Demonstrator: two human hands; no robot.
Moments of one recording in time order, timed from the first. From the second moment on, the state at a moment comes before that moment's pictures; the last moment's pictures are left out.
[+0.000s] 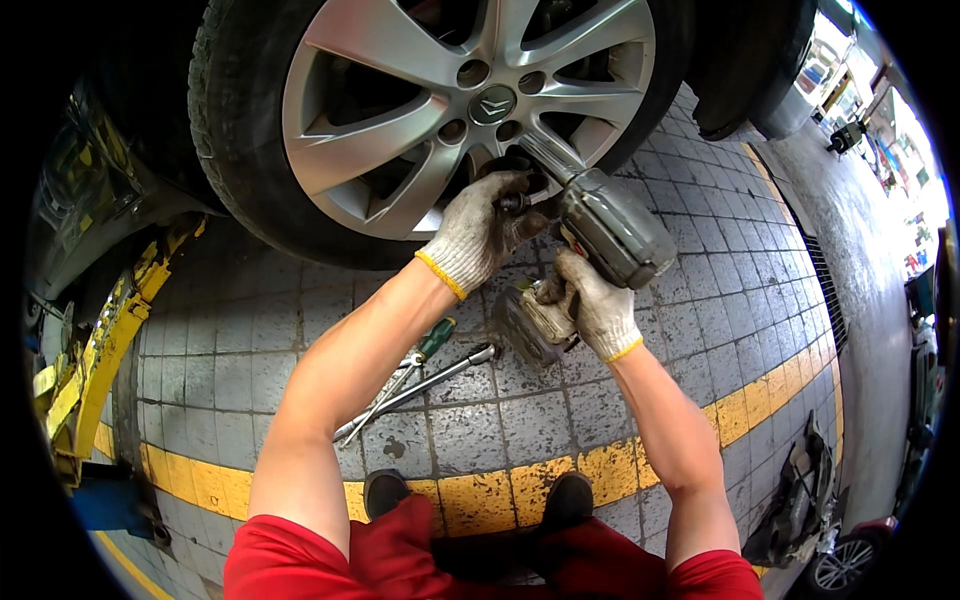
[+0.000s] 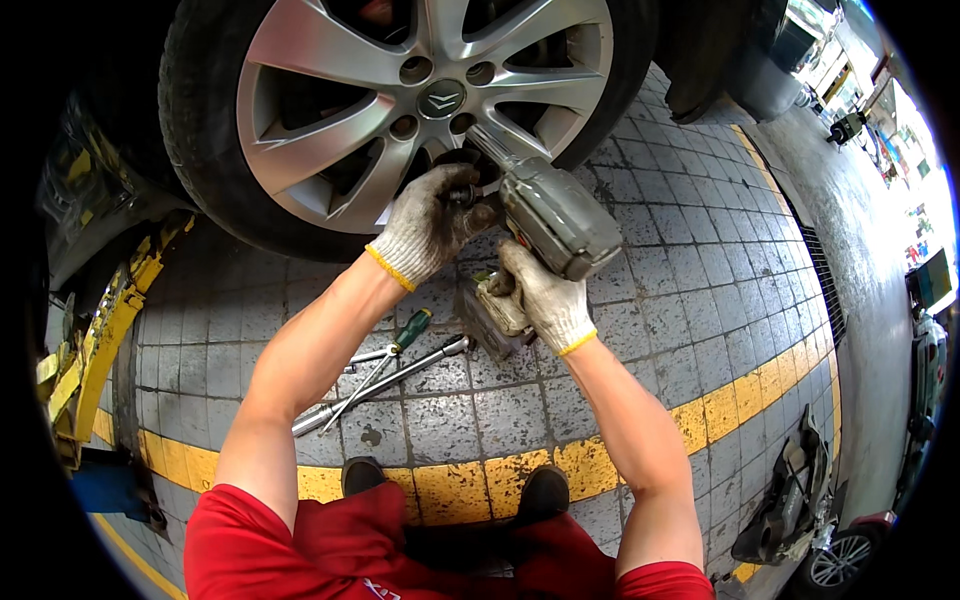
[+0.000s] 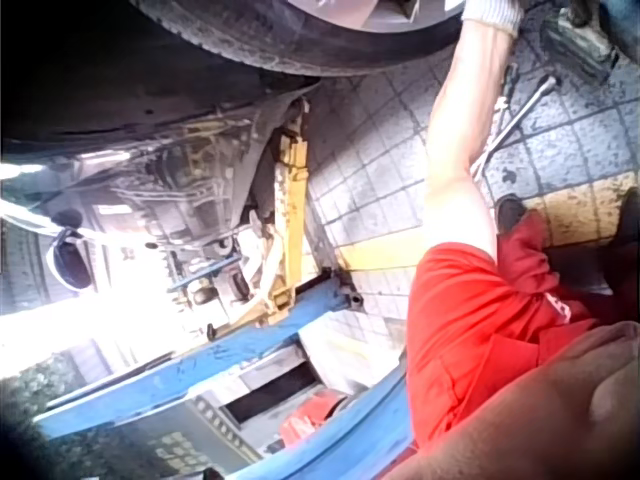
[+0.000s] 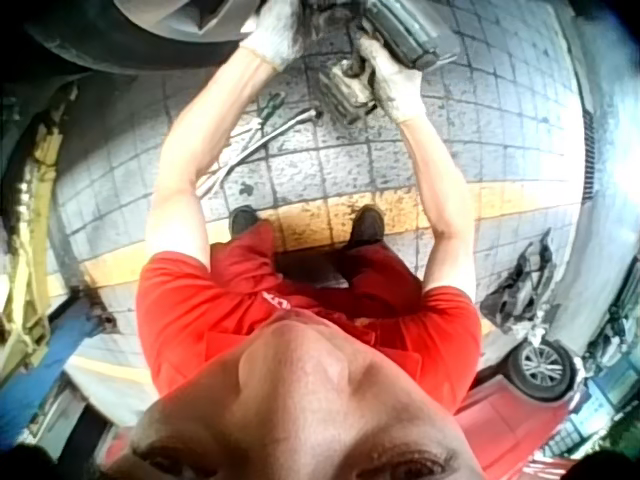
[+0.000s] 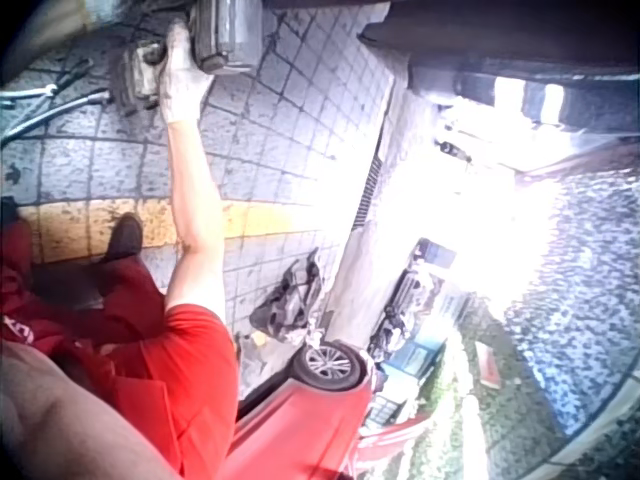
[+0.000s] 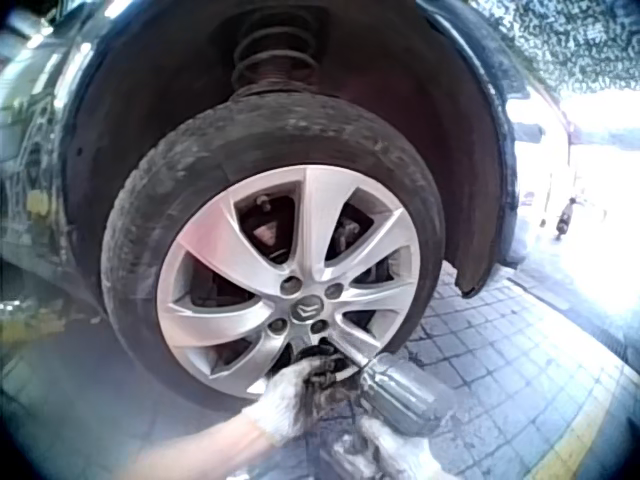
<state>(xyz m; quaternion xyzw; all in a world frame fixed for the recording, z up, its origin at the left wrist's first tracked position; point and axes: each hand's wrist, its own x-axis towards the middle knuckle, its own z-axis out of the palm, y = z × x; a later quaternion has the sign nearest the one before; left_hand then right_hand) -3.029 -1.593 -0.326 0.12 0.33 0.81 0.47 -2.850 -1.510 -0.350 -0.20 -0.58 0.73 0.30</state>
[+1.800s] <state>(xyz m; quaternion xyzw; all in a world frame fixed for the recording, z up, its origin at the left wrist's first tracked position) -3.024 -1.628 -0.329 0.02 0.36 0.82 0.44 -2.832 -1.518 -0.380 -0.17 -0.69 0.65 0.25</state>
